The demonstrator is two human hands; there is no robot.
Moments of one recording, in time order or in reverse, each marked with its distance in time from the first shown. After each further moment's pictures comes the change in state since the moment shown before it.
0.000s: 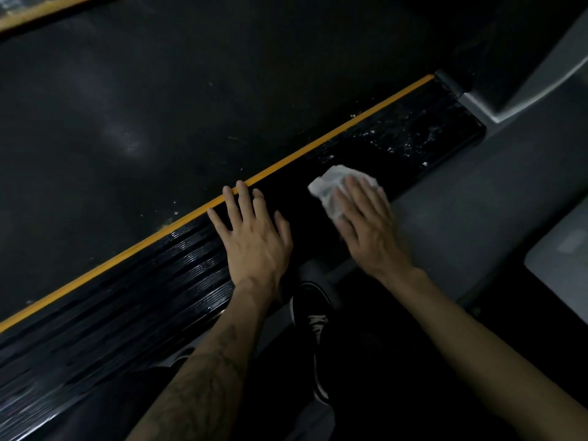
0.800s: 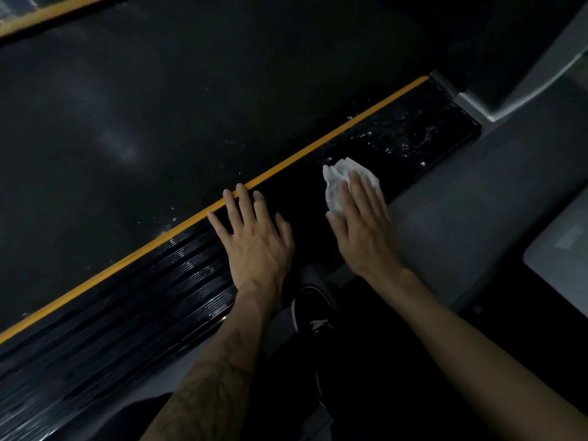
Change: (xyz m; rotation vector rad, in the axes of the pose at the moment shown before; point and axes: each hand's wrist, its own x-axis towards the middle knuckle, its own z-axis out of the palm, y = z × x) left_hand 0.002 0.002 -0.001 -0.012 -0.005 0.007; right_hand 0.011 -0.028 -0.007 0.000 -0.046 0.204
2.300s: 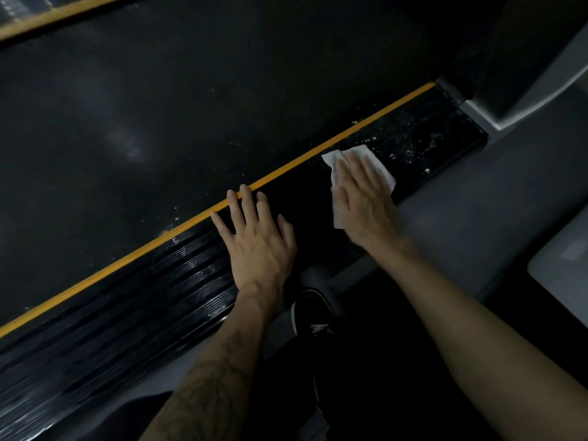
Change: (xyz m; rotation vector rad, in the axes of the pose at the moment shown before) left_hand 0.003 -0.001 0.007 -0.002 0.052 0.010; right_hand 0.052 0.006 -0.010 -0.044 -0.149 0.014
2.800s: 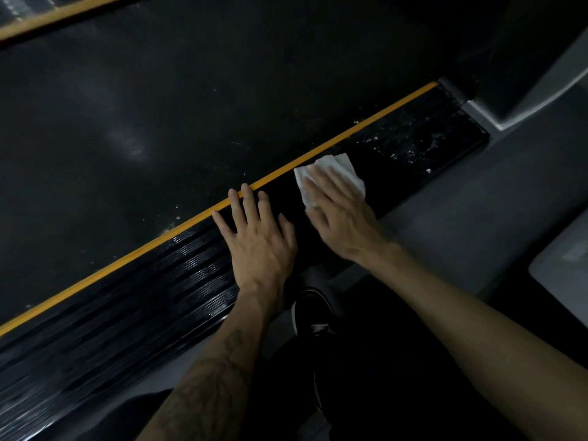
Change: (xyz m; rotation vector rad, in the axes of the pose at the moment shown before) left_hand 0.001 0.000 -0.001 0.020 -0.021 -0.002; right_hand -0.008 -0.024 0.003 0.033 -0.105 -0.250
